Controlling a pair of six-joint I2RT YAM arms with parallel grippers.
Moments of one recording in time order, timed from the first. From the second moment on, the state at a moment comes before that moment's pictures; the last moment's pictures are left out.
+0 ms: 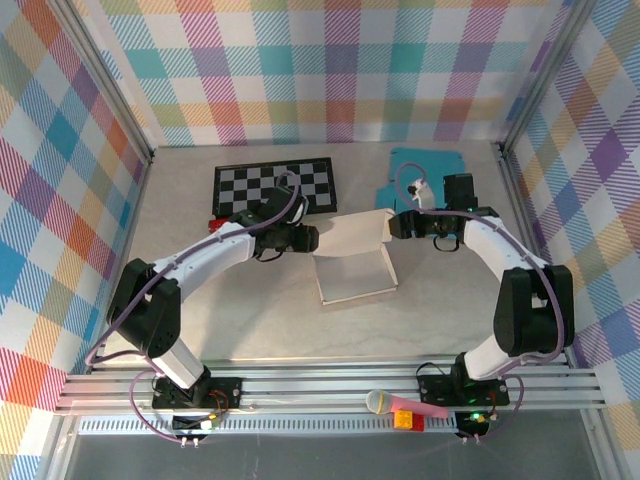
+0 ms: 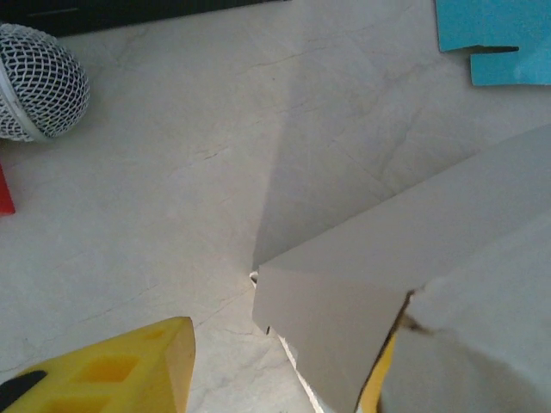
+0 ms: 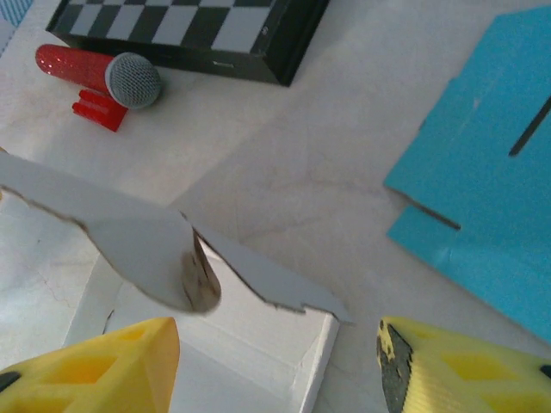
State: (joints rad) left arm -0.60 1.63 1.22 -0.55 0.03 -0.44; right arm 0.09 1.55 1.06 -0.42 -0.65 -0.12
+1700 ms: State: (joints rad) left arm -0.58 1.67 1.12 -0.20 -0.25 -0.49; right arm 0.43 1.54 0.95 0.07 -0.14 0.30
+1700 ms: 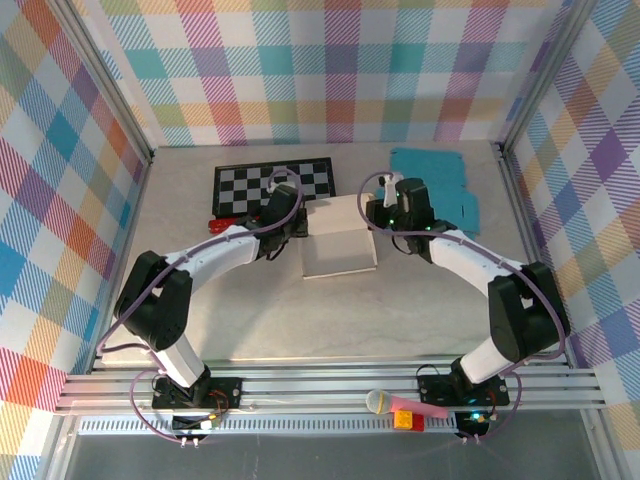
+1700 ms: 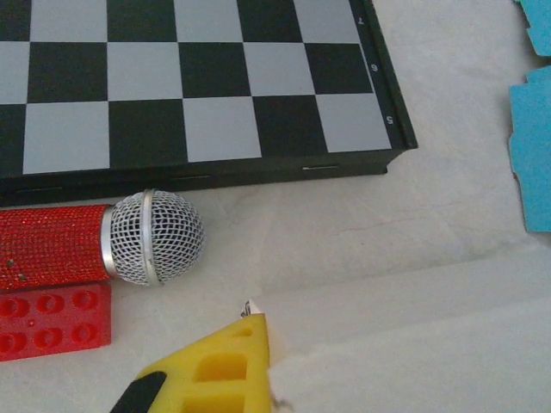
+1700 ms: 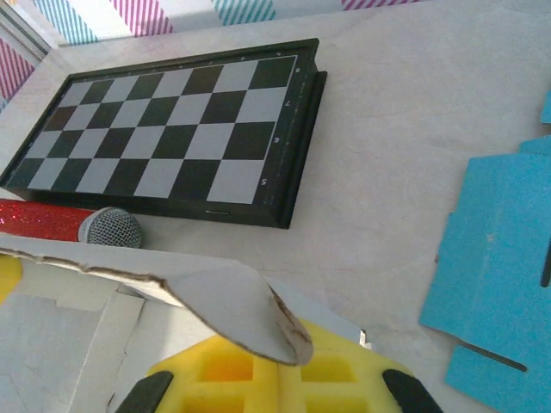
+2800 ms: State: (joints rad) left arm -0.69 1.55 0.77 0.20 -0.32 -0.38; right arm 0.54 1.26 0.83 -0.27 -0.18 0.51
